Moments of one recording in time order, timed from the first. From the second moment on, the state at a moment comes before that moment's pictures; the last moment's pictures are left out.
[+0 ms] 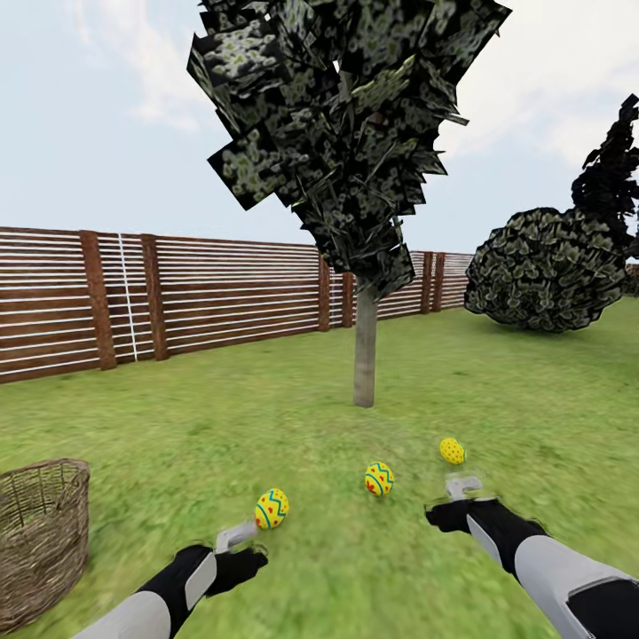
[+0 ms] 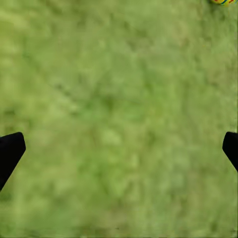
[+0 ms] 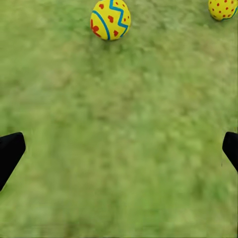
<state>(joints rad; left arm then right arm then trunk) -0.62 -0.06 0.20 -0.22 0.14 0.38 -0.10 -0.79 -0.16 0.32 -0.15 -0.18 0.23 0.13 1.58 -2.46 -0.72</state>
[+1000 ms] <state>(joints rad) -0.62 0.00 0.21 -0.03 0.08 0.32 -0.10 -0.79 -0.17 0.32 0.09 -0.19 0.24 0.13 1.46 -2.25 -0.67</state>
